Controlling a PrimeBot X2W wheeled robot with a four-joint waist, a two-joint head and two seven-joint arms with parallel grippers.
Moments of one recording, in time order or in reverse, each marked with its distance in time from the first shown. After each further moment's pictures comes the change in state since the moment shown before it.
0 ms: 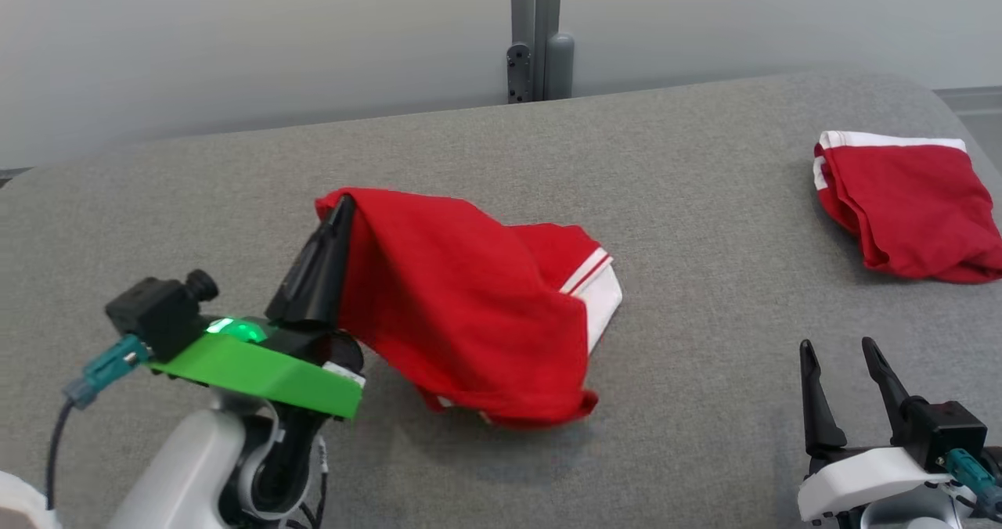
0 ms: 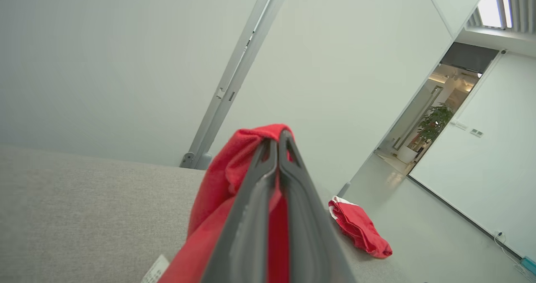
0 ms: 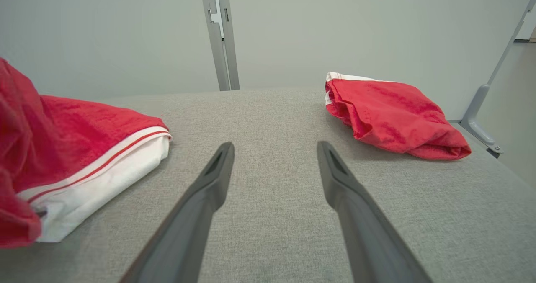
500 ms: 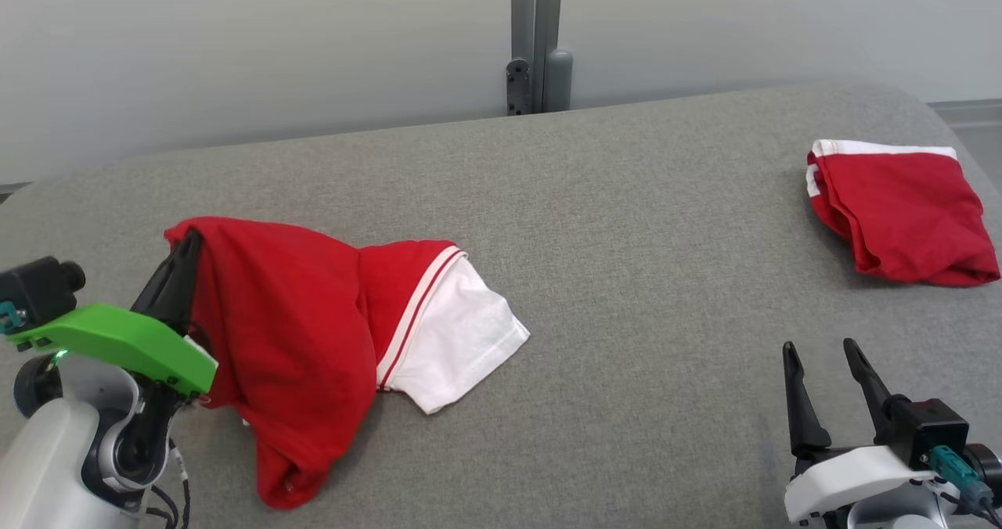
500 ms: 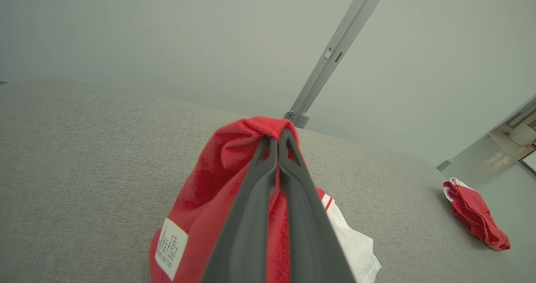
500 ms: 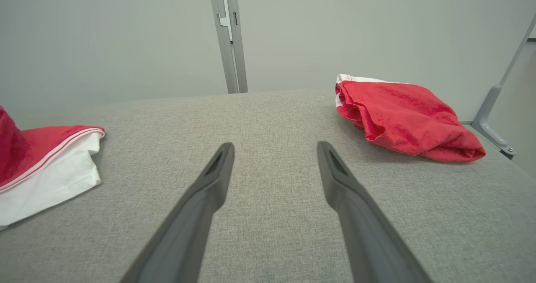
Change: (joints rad) left arm -0.056 0.189 0.110 0.257 -0.111 0.026 0.186; right arm -0.011 0.000 0.039 0.024 0.015 0.000 0.000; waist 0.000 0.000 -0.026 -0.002
